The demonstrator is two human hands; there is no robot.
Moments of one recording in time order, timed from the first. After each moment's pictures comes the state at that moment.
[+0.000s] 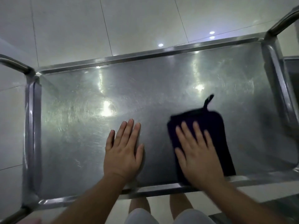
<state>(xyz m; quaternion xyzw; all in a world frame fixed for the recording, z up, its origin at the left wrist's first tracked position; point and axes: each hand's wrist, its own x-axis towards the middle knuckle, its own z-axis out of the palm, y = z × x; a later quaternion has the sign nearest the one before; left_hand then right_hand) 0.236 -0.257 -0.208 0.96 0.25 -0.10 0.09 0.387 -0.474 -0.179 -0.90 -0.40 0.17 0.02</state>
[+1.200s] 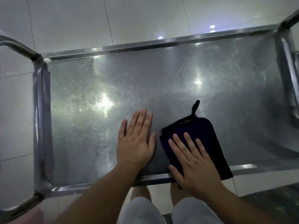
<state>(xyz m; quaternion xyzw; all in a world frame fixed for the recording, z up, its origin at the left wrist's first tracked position) 0.234 -0.255 -0.215 0.96 0.24 -0.06 0.10 0.322 -0.475 -0.183 -0.85 -0.48 0.20 0.01</state>
